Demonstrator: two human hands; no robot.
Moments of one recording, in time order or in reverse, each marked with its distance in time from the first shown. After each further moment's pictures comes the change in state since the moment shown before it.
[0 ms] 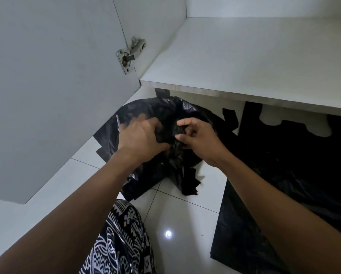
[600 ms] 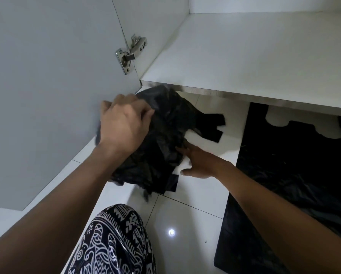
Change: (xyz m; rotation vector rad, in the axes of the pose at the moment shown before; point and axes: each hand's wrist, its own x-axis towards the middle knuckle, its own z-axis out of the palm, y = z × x) left_hand 0.011 -0.016 -0.032 -0.015 0.463 0.134; right_hand 0.010 0.058 -0.008 -1.035 -0.496 0.102
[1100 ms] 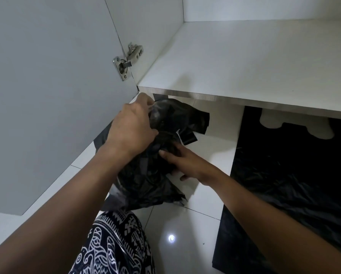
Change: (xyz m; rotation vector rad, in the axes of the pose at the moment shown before) left_hand 0.011 0.030 -0.022 -0.233 -0.327 -0.205; right_hand -0.037 -0.061 -0.021 0.953 0.058 0.077
